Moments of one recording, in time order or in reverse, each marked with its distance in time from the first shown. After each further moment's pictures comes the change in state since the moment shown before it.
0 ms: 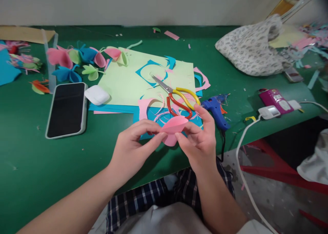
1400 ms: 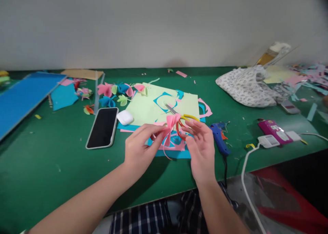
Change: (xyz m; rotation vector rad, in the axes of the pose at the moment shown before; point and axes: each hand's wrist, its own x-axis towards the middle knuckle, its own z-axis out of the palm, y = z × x) left_hand 0.023 0.029 -0.020 0.413 0.328 0.330; right_hand 0.028 -0.019 0.022 0.078 0.010 -0.115
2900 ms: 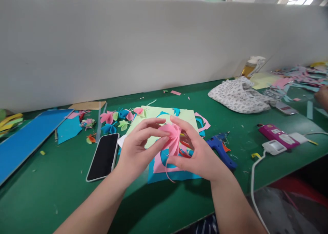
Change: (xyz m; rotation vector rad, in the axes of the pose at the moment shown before) left_hand 0.053 0.004 -0.015 -0.398 -0.163 0.074; right_hand 0.045 -0.050 -0.003 -0.393 -0.572 -0.075
